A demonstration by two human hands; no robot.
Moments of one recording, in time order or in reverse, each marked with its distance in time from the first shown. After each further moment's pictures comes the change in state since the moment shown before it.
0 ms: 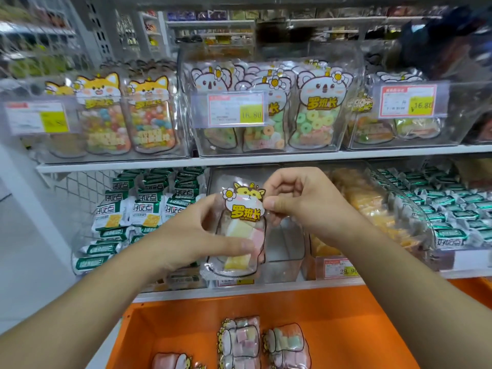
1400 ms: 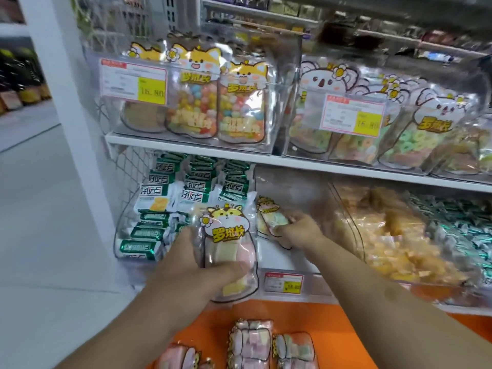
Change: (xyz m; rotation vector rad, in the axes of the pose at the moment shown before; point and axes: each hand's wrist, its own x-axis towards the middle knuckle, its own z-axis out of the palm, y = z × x) left_hand -0.058 -0.091 -0.037 -0.385 0.371 -0.178; right_hand 0.085 0.127 0.089 -0.450 0.293 0.711
